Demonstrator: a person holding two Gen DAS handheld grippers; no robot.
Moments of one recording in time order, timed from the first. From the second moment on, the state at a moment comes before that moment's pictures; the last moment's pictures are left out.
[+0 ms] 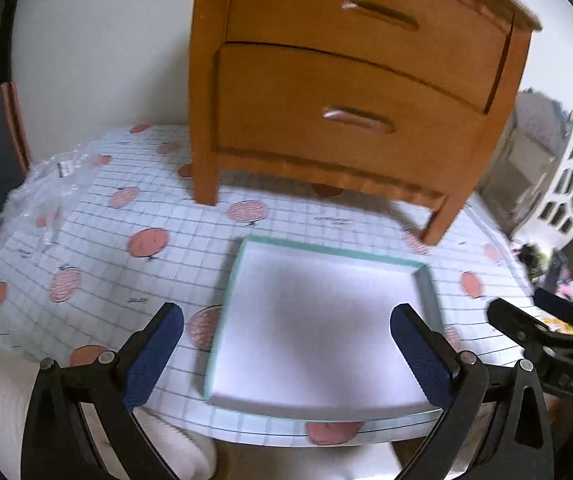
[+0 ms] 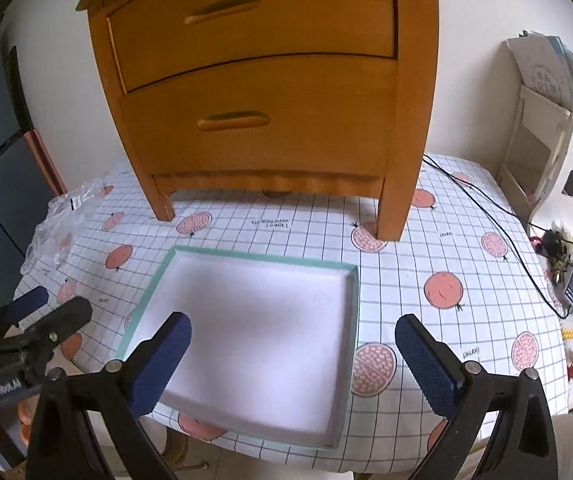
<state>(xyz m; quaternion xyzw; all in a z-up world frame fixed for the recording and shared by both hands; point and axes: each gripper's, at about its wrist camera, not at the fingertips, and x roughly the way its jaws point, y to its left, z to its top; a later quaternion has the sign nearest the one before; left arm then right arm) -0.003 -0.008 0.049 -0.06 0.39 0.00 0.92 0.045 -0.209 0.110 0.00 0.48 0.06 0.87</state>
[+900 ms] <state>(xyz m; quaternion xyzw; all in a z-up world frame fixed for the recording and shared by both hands) 0.000 -0.013 0.023 -0.04 0.42 0.01 0.90 0.035 -0.218 0.065 0.00 0.50 0.04 0.87</state>
